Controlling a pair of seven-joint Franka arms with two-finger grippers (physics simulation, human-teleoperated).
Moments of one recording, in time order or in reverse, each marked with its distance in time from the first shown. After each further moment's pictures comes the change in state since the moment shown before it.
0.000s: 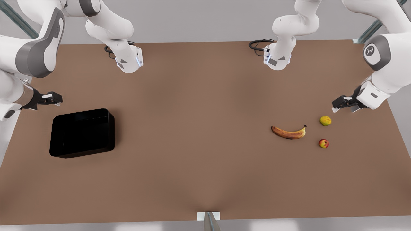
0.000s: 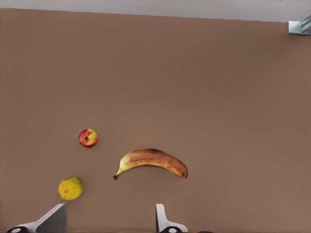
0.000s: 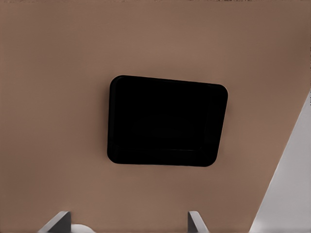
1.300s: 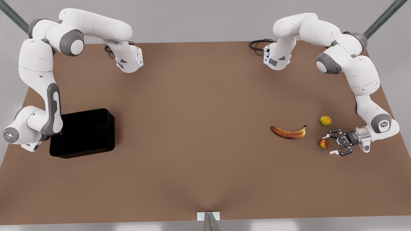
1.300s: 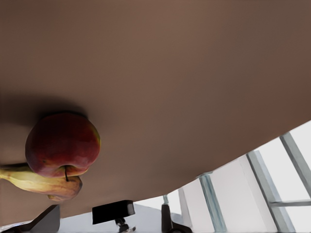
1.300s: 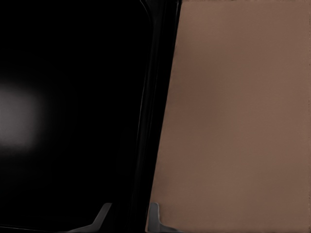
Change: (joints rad) left arm 0.166 0.995 0.402 0.300 -1.243 -0.332 -0.541; right arm -0.298 0.459 -0.161 -0.439 0.021 0.841 -0.356
